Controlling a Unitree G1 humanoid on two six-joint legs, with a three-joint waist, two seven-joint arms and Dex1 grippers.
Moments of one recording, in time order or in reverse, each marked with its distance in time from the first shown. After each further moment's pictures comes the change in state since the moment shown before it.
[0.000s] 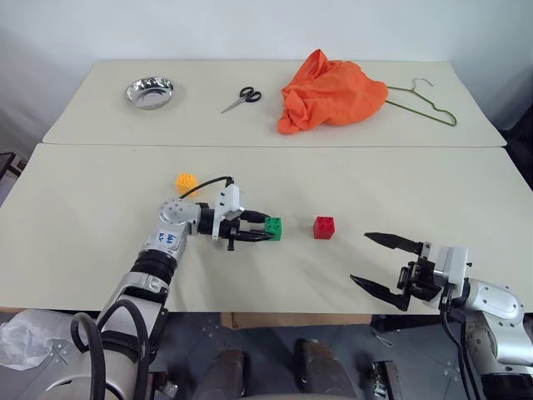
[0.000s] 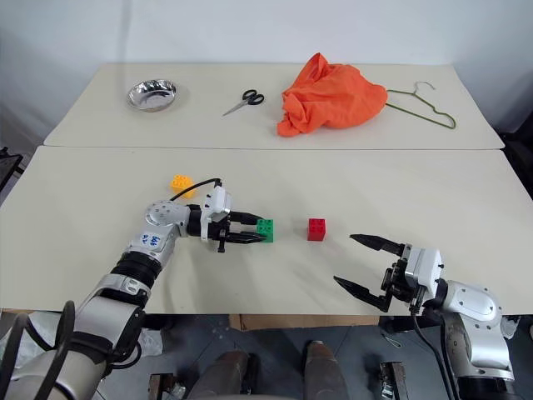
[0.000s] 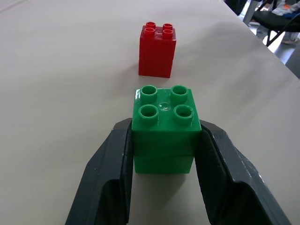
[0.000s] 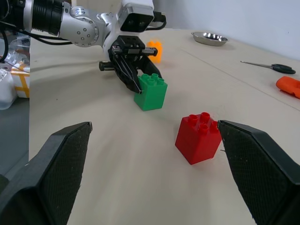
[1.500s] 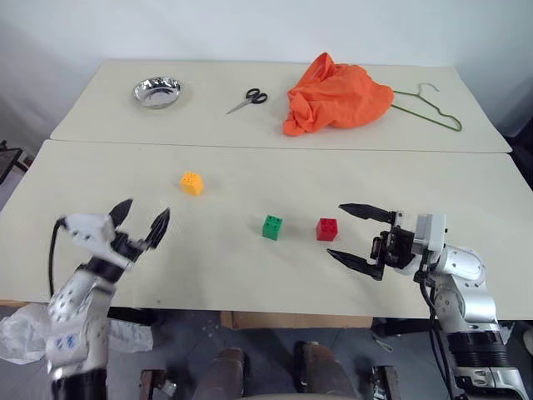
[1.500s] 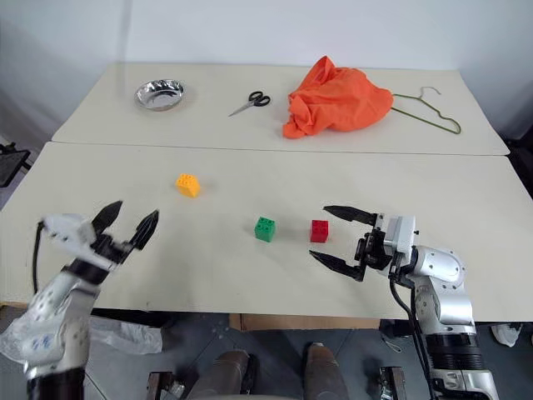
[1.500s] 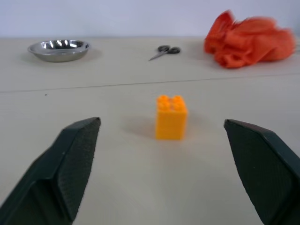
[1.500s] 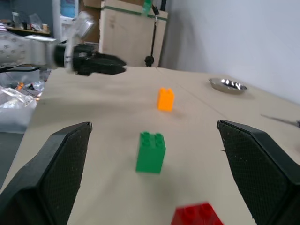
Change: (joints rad) left arm 0.619 0.028 0.517 -0.859 -0.136 0.364 0.918; right arm -0.247 0.069 0.089 0.102 0.019 0.024 0.043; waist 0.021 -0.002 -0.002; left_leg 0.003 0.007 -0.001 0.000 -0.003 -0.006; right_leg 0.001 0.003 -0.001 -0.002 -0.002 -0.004
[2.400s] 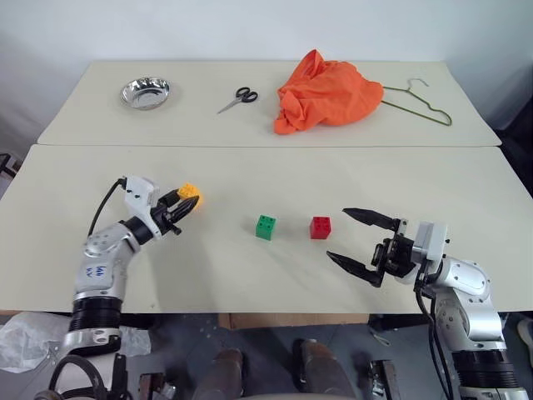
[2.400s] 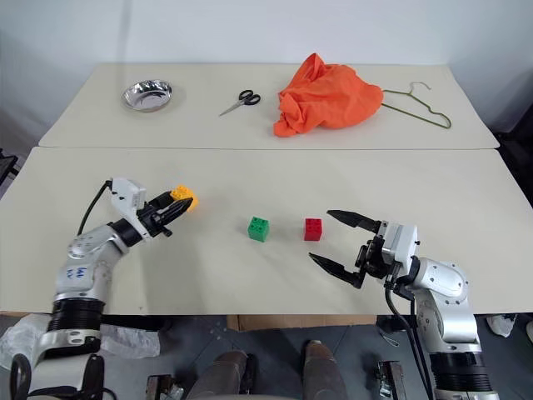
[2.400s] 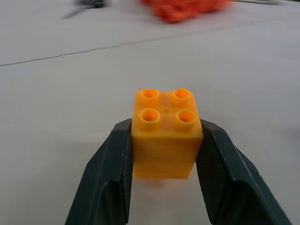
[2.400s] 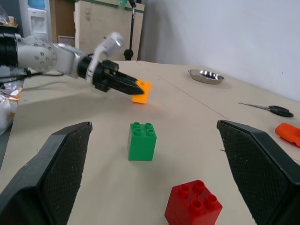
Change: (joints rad) left arm -0.222 0.153 -0.145 0.377 -0.040 -0.042 -0.469; right arm 0.100 0.006 0.004 -0.142 -0.020 0.018 -0.125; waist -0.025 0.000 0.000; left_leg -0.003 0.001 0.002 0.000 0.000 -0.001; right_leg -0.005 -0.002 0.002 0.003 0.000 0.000
